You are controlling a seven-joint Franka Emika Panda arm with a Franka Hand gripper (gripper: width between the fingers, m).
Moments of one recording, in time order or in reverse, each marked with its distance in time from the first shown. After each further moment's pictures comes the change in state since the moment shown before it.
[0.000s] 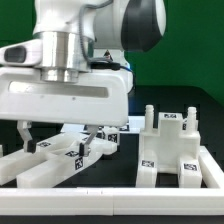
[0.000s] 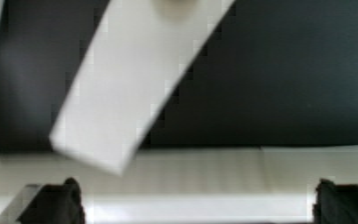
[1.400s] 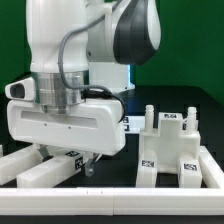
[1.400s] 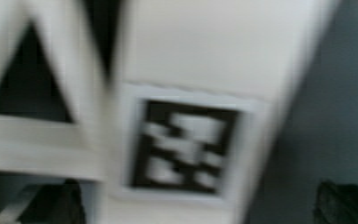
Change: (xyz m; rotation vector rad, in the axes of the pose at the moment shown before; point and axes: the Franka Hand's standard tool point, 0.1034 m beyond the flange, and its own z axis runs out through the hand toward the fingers) arm -0.040 -0.017 0.034 0.007 -0.259 0.317
